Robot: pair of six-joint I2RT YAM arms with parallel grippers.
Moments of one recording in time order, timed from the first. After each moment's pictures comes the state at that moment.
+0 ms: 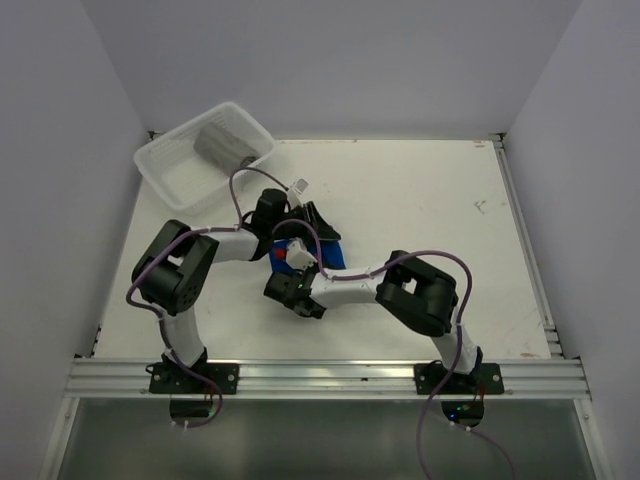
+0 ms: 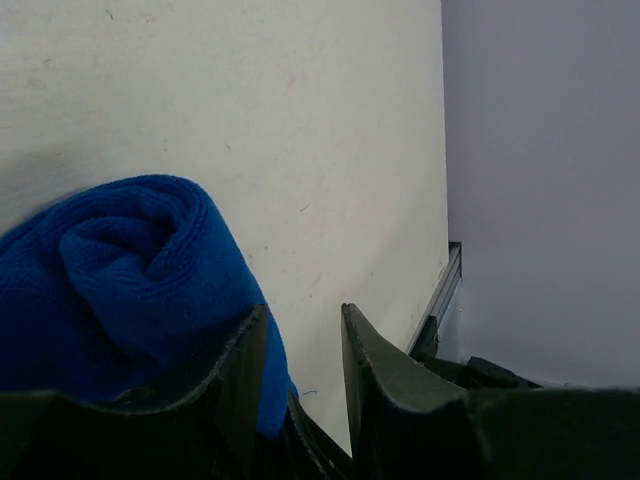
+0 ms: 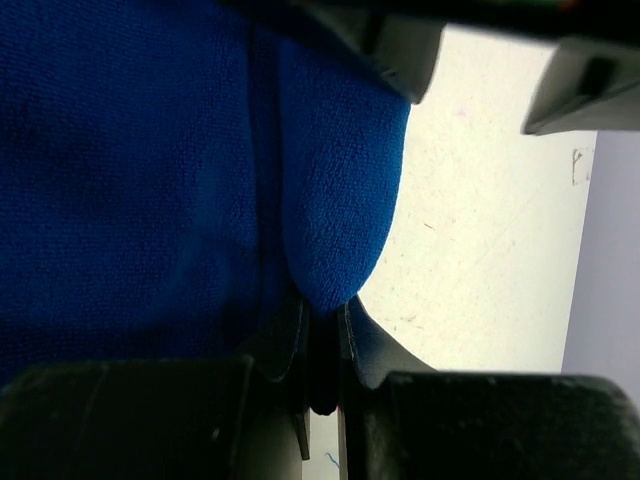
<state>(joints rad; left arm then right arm) -0.49 1.84 0.92 0.43 0.60 -0.92 1.18 2.08 1.30 -0.63 1.07 0.45</state>
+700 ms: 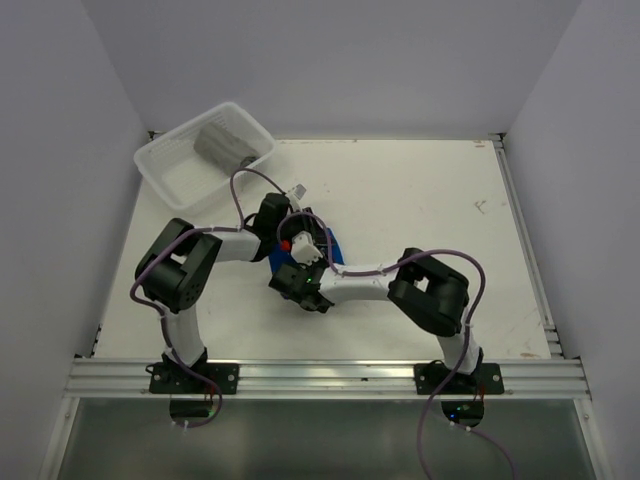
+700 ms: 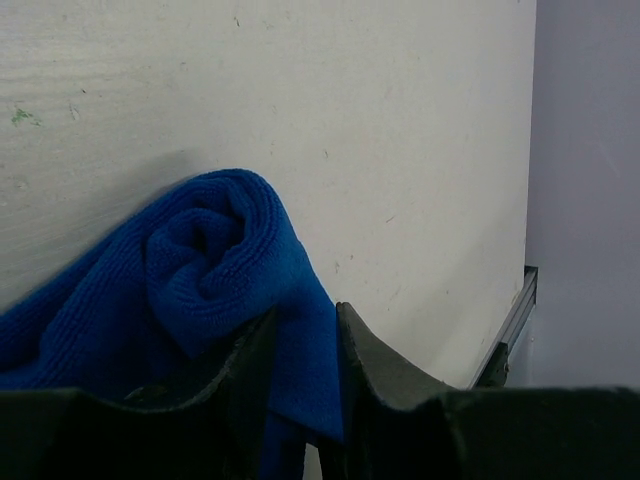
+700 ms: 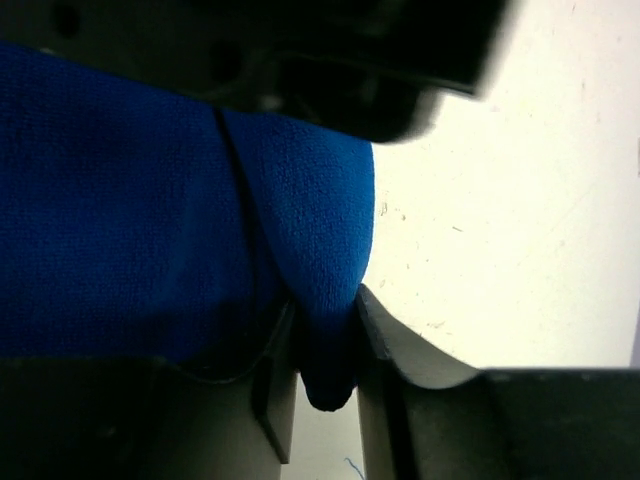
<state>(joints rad) -0.49 1.87 0.91 0.34 0.46 -0.80 1.15 2.03 1.27 -0.58 0.99 0.47</state>
